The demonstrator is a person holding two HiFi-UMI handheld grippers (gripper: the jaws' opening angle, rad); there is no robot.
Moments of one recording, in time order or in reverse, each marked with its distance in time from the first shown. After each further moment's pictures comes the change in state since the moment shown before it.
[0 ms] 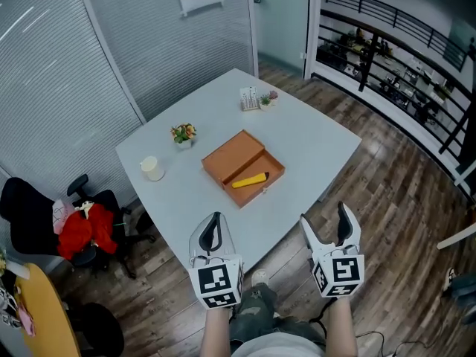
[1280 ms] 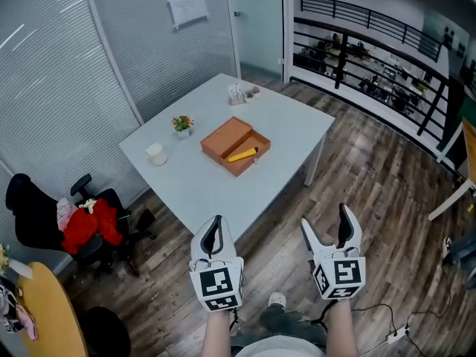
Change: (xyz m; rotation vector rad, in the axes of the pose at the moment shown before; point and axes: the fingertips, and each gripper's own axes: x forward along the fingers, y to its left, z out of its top) left arm -0.198 -0.015 -0.005 0.031 -0.061 -0.104; right arm -0.213 0.070 0.016 0.007 -0.066 -0.118
